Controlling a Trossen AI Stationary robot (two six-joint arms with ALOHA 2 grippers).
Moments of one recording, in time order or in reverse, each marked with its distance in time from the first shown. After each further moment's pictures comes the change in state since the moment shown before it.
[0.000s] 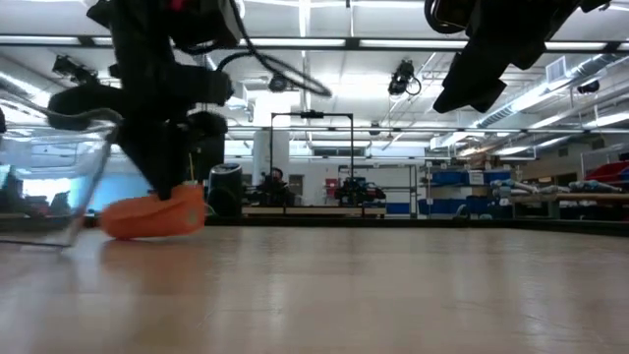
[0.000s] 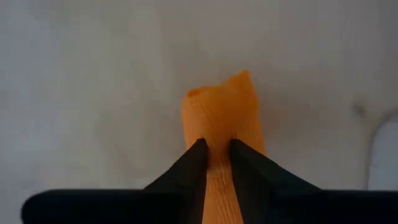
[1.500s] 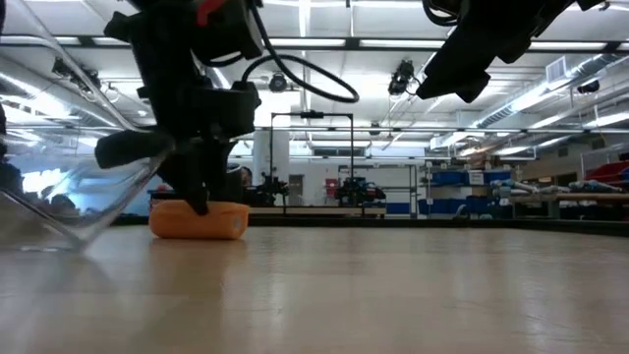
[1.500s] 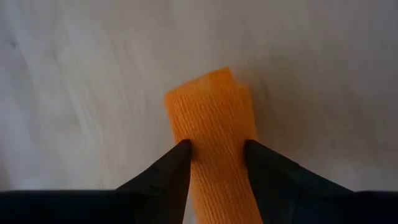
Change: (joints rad) left arm -0.010 0.130 0.040 0.117 -0.197 0.076; right arm -0.001 0.000 -0.001 0.075 0.052 -0.080
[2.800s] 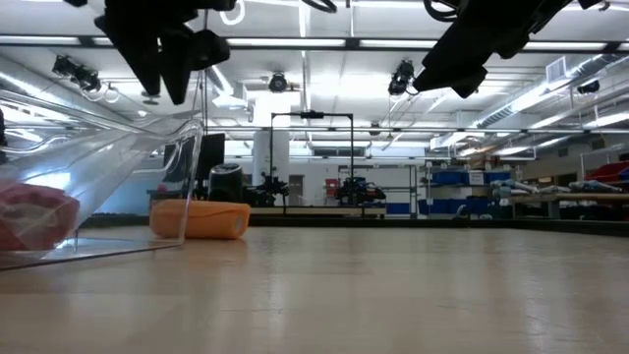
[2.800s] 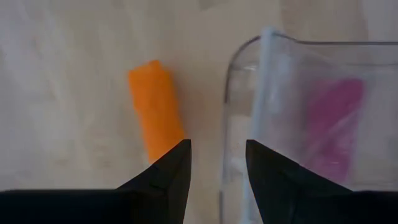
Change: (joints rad) left arm -0.033 -0.170 0.321 -0.529 0.295 -0.141; right arm 0.009 0.000 0.000 0.030 0.001 -0.033
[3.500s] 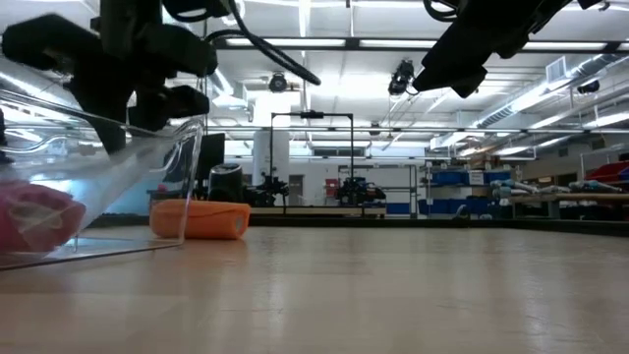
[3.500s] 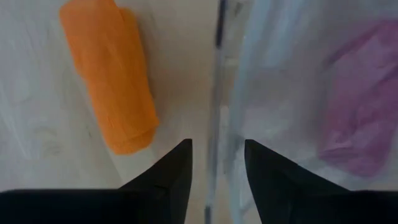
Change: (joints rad) left arm -0.004 0.018 -0.230 0.121 0.017 -0.021; right arm 0.000 0.000 0.000 0.001 0.000 0.000
